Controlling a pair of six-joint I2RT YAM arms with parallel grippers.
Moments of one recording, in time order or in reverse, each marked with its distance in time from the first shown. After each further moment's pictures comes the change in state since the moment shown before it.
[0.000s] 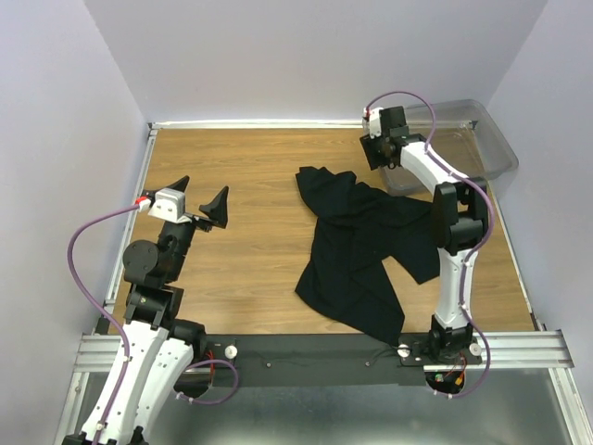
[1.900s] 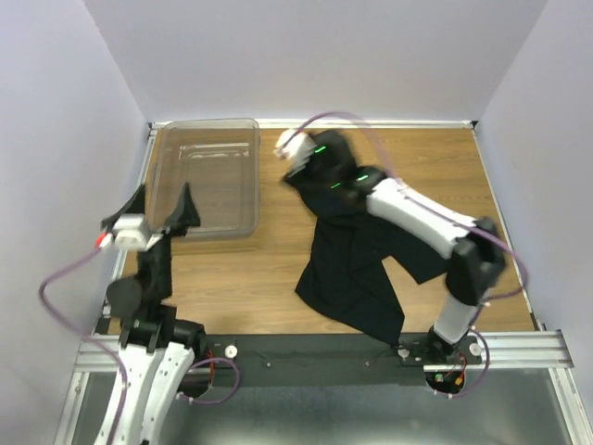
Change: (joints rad) left arm 0.037 -0.276 -0.062 0.088 -0.289 0.031; right arm 0.632 -0.317 -0.216 0.202 0.013 -0.331
